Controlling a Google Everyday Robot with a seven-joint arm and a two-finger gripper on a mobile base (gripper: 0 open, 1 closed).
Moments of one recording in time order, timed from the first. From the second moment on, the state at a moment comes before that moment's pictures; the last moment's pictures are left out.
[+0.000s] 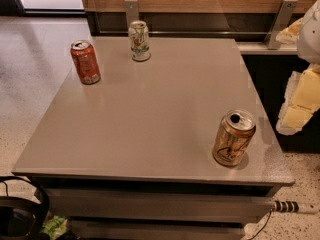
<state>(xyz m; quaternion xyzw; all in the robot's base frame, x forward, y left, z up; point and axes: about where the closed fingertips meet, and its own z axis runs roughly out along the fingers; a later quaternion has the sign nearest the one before) 0.438 -0.214 0.985 -0.60 0.78 -0.04 0.17</state>
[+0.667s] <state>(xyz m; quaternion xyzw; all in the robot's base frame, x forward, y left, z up) 0.435 -0.229 0.978 -0.60 0.77 0.01 0.21</state>
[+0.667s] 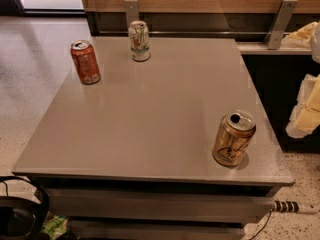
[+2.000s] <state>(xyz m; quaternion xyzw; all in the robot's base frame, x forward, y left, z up) 0.421 -0.216 0.938 -0.60 0.67 0.23 0.37</state>
